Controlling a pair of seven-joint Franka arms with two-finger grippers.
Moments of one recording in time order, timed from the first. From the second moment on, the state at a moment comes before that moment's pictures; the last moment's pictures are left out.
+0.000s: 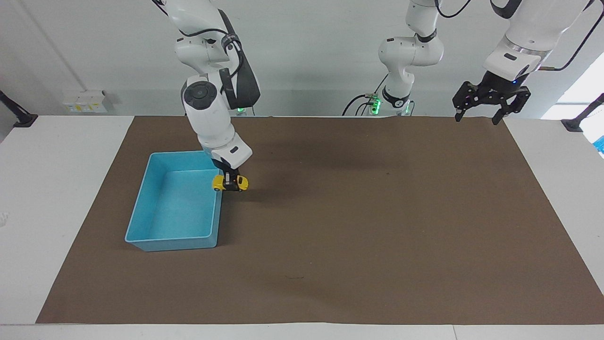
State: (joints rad) left arm -0.09 -0.07 0.01 -1.59 -0.01 1.57 0.10; right arm 0.15 0.14 0.07 -1.88 0.03 2.02 -1.42
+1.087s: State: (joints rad) left arm -0.09 -0.07 0.01 -1.59 -0.01 1.57 0.10; right arm -0.09 0.12 0.06 -1.92 0.03 1.99 -1.71
